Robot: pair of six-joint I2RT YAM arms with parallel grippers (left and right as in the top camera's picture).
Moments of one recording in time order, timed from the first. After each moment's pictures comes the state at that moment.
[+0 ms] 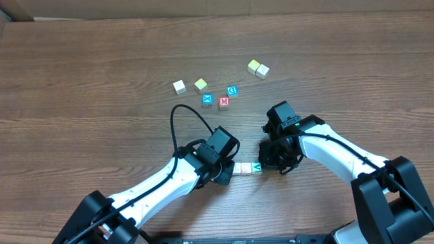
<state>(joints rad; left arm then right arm) -0.73 1.52 0.78 -0.53 0.05 -0.42 0.45 1.68 0.90 -0.75 -0.35 0.41</state>
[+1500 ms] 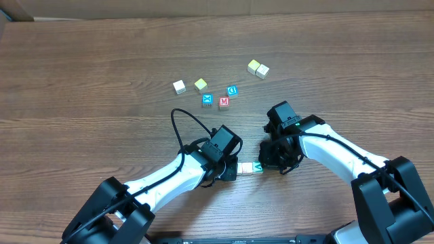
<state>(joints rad) -0.73 1.61 0.78 -0.42 0.12 -0.63 0.45 1.68 0.90 -0.75 -0.34 0.43</state>
